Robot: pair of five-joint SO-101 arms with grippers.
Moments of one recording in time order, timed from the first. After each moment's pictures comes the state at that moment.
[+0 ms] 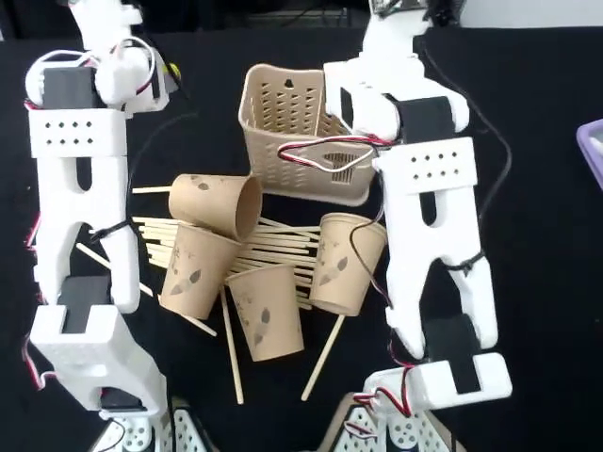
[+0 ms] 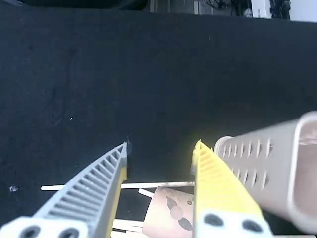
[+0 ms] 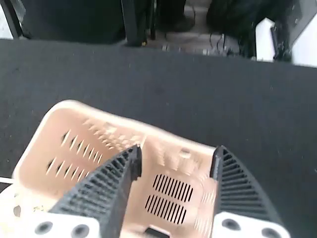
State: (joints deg) left arm -7.6 10.6 -39.8 80.7 1.6; right arm -8.8 -1.2 -17.1 66.2 -2.7
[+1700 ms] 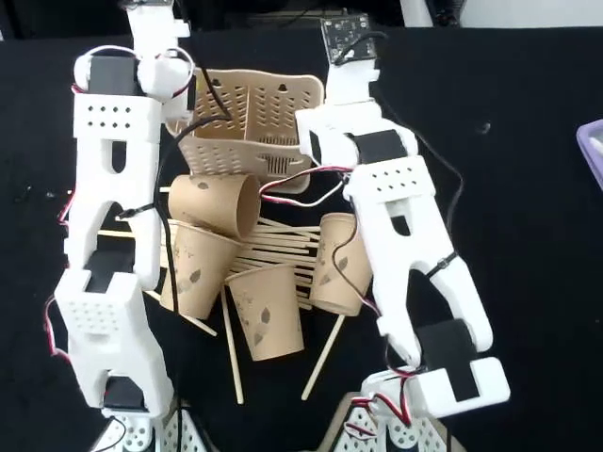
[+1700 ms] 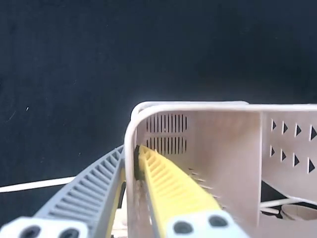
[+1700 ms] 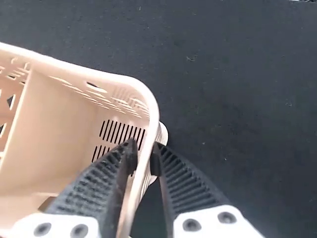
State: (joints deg) left arm -4.2 23.6 -50.7 88.0 -1.6; right arm -12.3 -2.4 8.8 47.4 -2.8
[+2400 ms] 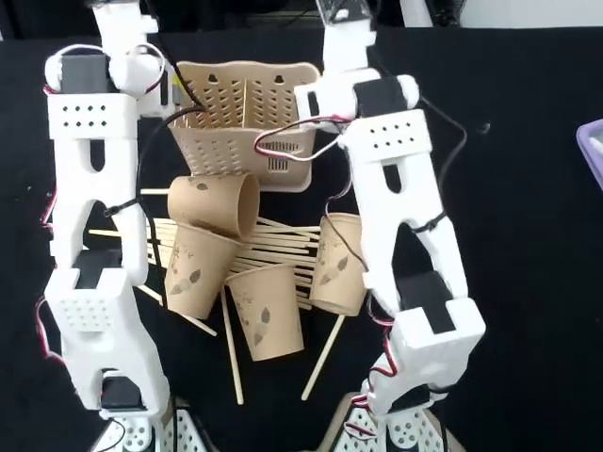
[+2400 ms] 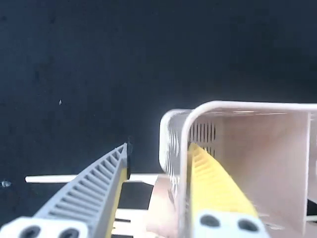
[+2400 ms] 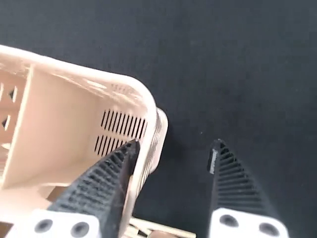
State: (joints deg) left arm -8.2 23.8 -53.6 88.8 -1.9; right arm -12.8 14.1 -27.7 73.5 -1.3
